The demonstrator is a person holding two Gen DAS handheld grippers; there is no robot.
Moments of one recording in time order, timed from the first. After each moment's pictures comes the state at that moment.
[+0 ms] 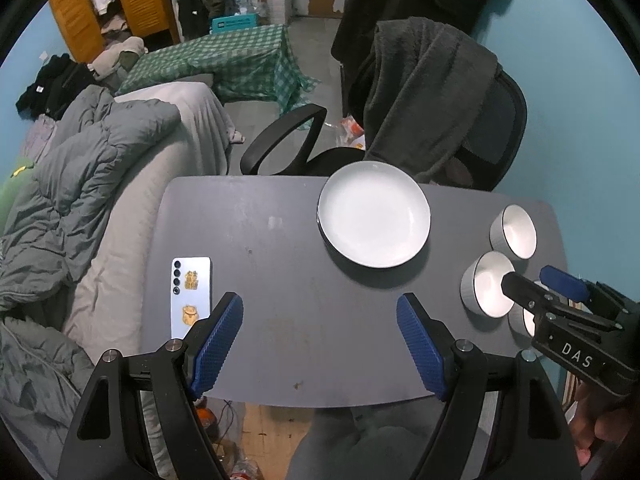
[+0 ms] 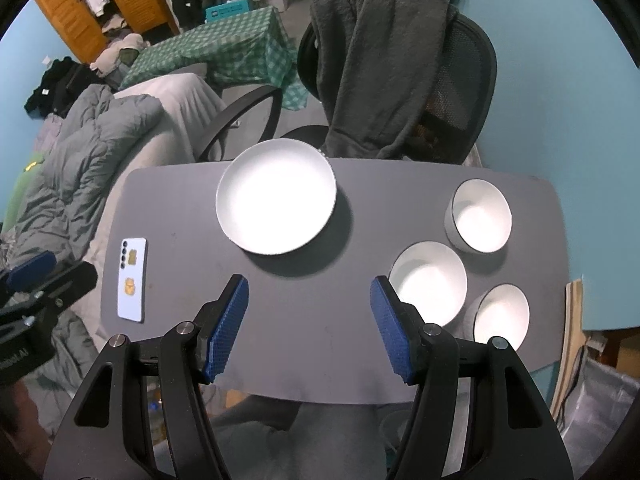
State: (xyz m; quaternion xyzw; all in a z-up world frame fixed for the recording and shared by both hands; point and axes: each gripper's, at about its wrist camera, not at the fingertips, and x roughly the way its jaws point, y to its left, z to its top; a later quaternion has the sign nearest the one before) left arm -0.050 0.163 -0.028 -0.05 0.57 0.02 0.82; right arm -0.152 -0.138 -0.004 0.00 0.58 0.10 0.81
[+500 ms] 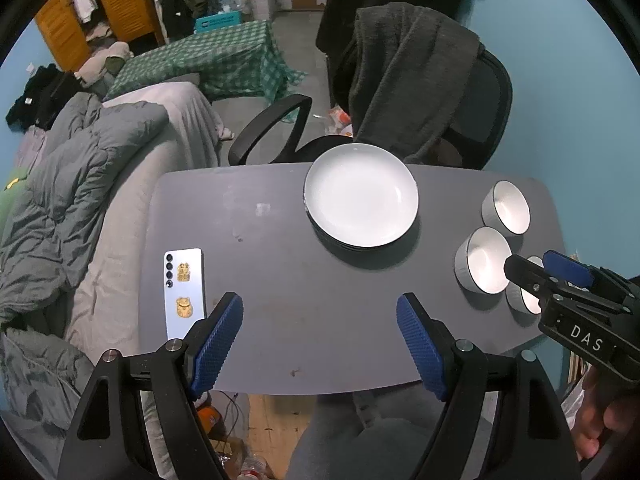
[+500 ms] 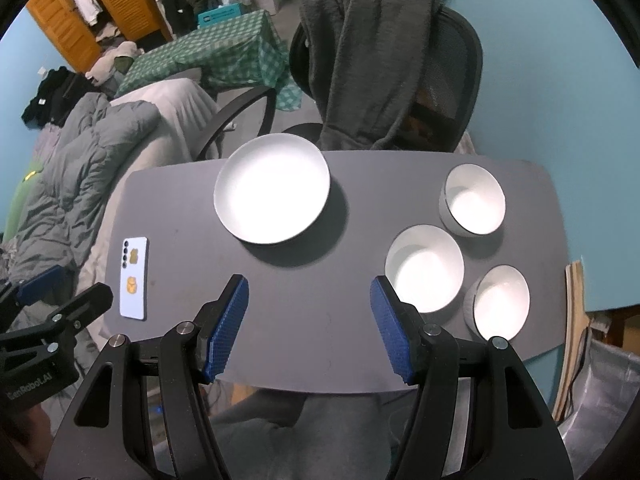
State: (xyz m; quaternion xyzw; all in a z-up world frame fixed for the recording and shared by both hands) left arm -0.061 0.150 -0.030 -0.03 0.58 0.00 0.82; right arm -0.166 -0.147 -0.004 0.02 0.58 0.08 0.81
